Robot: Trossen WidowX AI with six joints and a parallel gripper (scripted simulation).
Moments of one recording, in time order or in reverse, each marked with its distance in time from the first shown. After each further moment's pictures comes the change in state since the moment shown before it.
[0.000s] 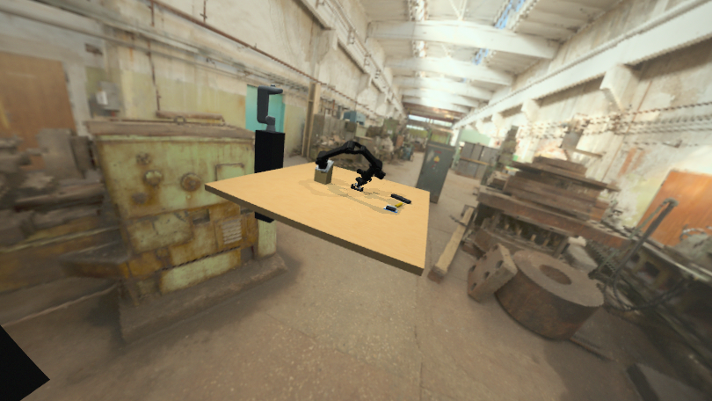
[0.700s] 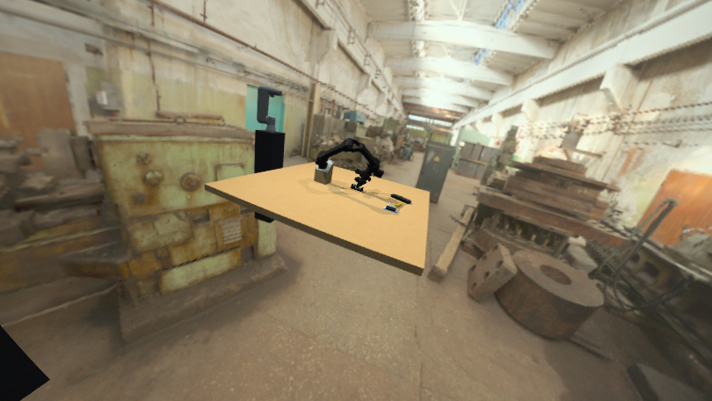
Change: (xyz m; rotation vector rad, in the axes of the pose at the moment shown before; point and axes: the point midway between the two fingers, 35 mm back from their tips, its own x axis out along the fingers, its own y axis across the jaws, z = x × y) arm 0.005 -0.002 0.002 -0.003 0.100 0.000
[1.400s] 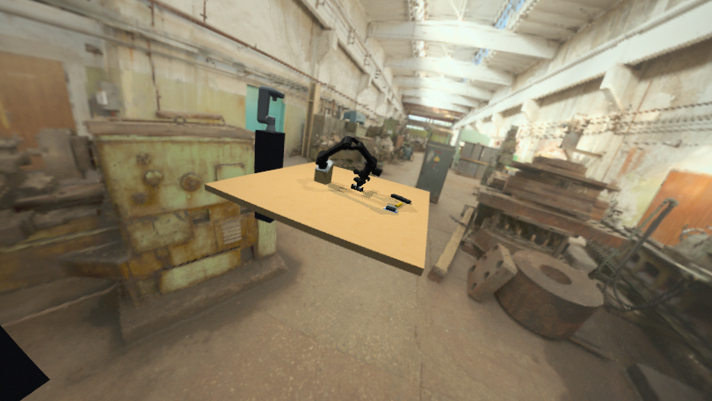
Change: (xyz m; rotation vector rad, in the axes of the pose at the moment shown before) arm 0.004 -0.001 0.002 -0.006 0.104 0.000
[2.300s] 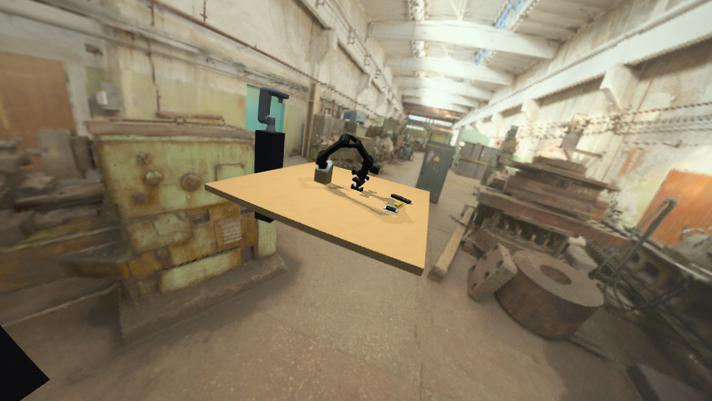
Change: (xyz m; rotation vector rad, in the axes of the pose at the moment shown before) arm 0.004 -0.001 0.003 0.000 0.131 -0.006
